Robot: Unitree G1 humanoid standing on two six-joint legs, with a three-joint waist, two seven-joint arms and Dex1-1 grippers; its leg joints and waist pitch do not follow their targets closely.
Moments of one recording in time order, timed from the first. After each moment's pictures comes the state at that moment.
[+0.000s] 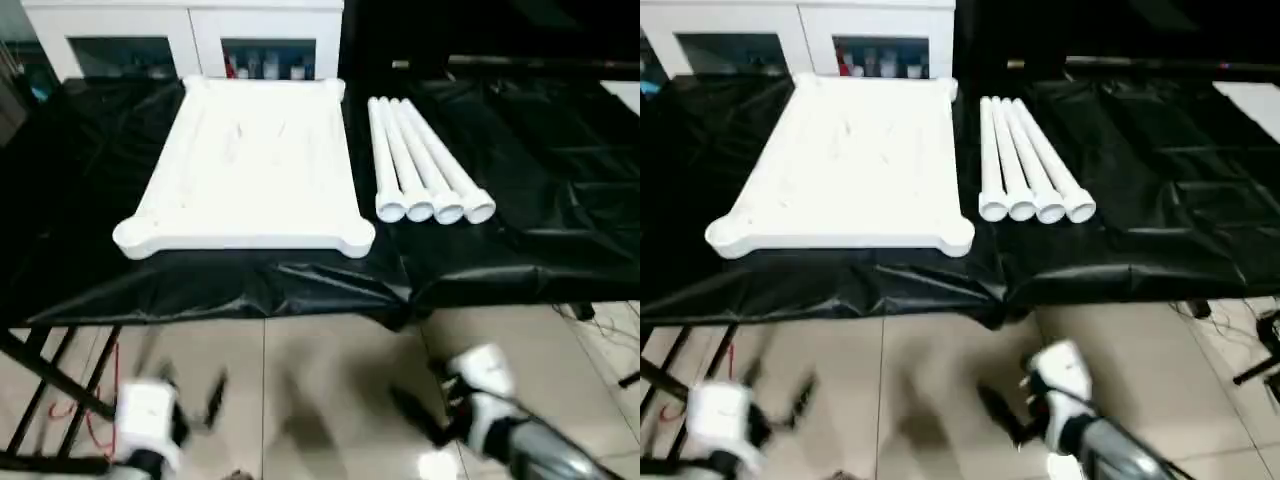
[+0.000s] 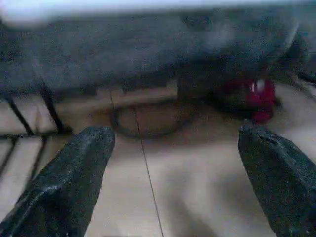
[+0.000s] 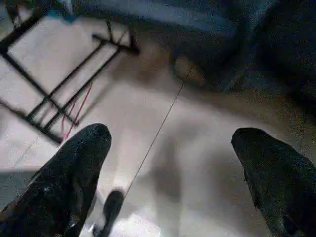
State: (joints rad) left arm 0.44 0.16 0.08 -0.15 -0.09 -0.10 -0.27; right arm 0.31 -0.30 0.04 -0.38 0.21 0.52 0.47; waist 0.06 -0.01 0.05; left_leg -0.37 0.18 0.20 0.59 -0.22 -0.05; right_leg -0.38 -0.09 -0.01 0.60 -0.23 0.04
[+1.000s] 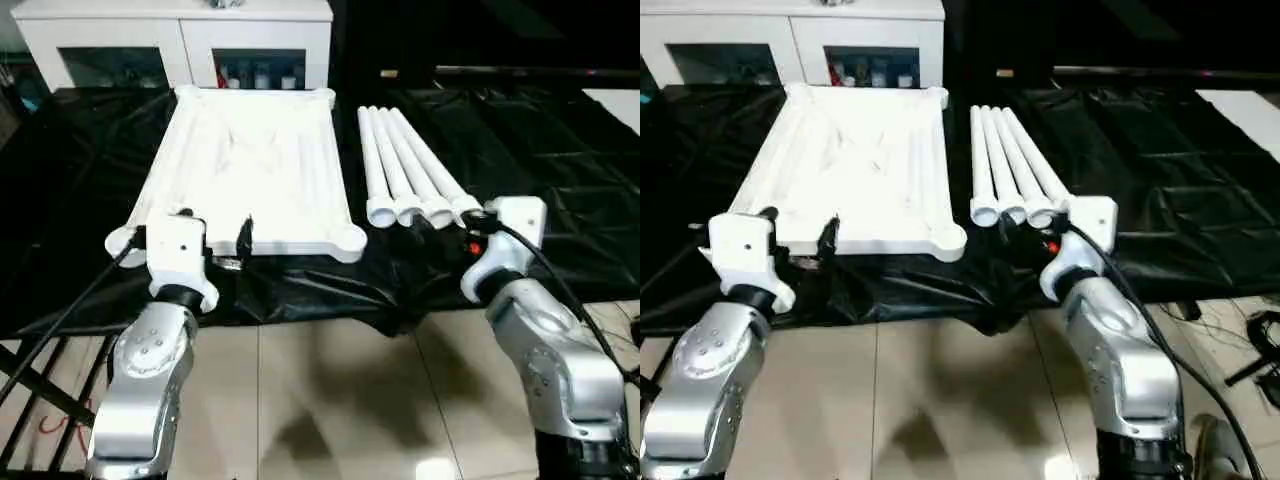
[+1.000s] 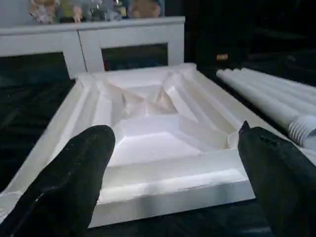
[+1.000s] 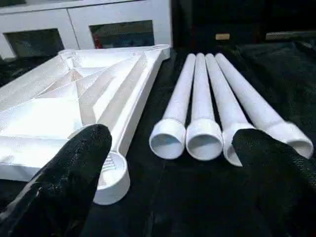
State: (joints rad) left arm -0.08 0.12 0.03 -0.31 -0.02 0.36 -0.12; right arm -0.23 -0.13 -0.11 -0.25 0.26 0.60 0.16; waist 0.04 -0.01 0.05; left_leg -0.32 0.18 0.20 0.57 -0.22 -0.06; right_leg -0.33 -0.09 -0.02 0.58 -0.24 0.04
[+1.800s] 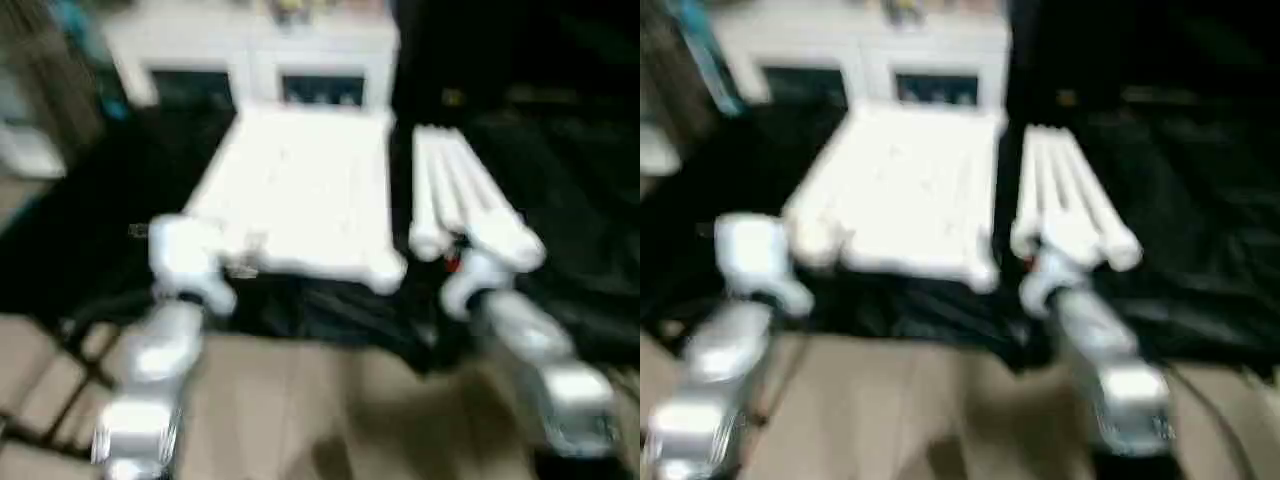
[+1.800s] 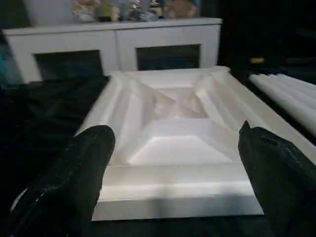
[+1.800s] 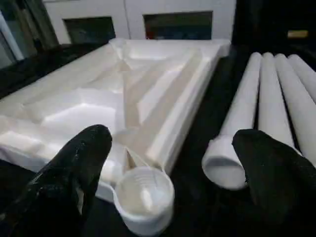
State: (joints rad) left arm -0.09 0.10 -0.01 -0.30 -0.04 0.40 -0.12; right arm -0.17 -0.14 -0.06 -0.26 0.24 0.61 0.18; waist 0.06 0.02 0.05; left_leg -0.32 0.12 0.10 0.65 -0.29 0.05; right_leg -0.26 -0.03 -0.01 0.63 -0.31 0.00
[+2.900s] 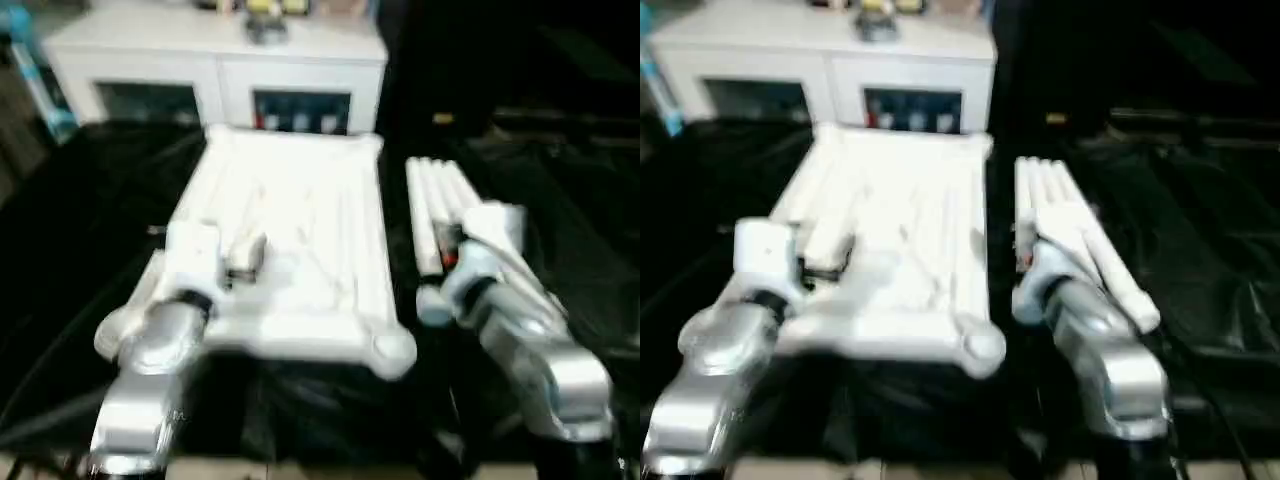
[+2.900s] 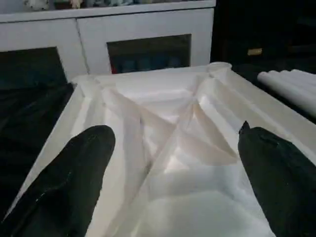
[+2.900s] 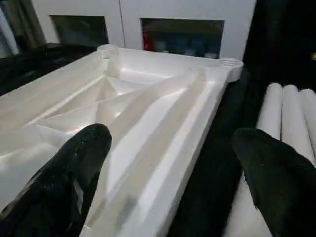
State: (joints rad) left arm -0.10 0.15 0.00 -0.26 -0.05 0.40 -0.17; right arm -0.23 -0.22 0.00 -0.24 0.27 0.63 0.30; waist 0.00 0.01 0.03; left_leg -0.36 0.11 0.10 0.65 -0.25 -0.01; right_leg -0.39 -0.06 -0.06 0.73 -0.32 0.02
